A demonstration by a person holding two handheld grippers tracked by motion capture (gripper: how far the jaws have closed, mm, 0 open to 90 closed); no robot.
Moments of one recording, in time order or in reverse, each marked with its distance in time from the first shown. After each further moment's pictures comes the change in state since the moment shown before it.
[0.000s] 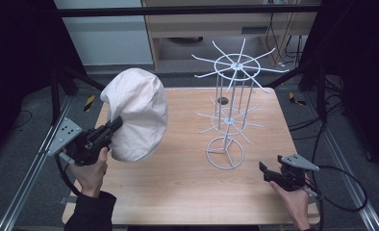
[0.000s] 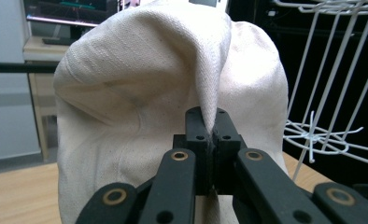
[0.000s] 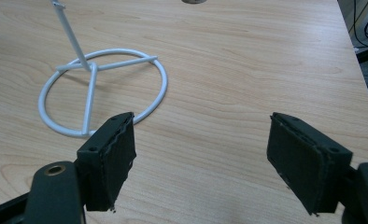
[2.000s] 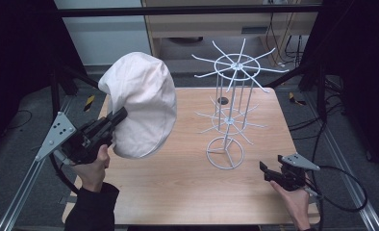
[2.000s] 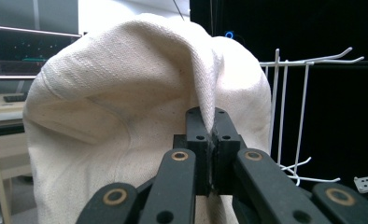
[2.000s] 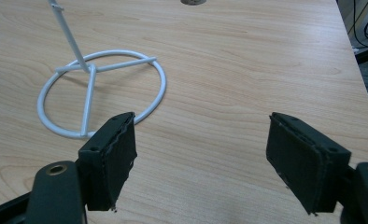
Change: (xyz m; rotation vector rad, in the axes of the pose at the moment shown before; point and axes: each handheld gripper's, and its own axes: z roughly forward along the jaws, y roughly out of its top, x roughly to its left) left arm -0.026 0.035 -0.005 -0.149 -0.134 0.094; right arm -0.001 0.000 0.000 0.000 0.003 0.006
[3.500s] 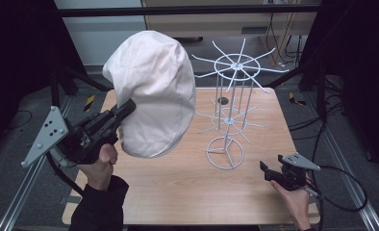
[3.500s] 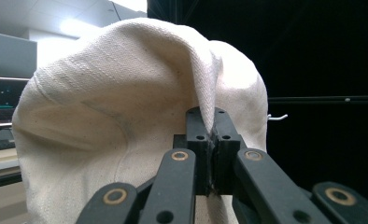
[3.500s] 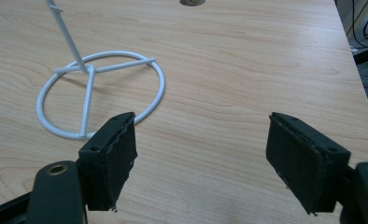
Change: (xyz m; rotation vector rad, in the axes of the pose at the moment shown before) left arm -0.033 0.040 0.009 -0.173 -0.152 0.024; right arm -0.001 0.000 0.000 -0.002 -0.002 0.003
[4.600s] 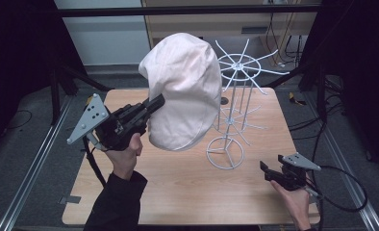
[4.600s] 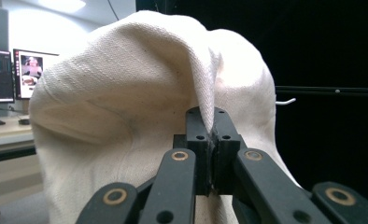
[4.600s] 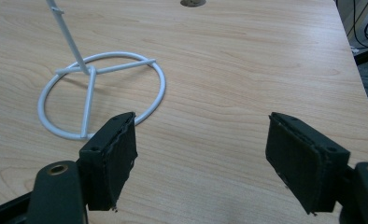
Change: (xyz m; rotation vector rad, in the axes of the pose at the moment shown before) left arm -0.001 -0.030 0.049 0.074 -0.050 -0.080; right arm -0.001 0.000 0.000 -0.005 0.002 -0.002
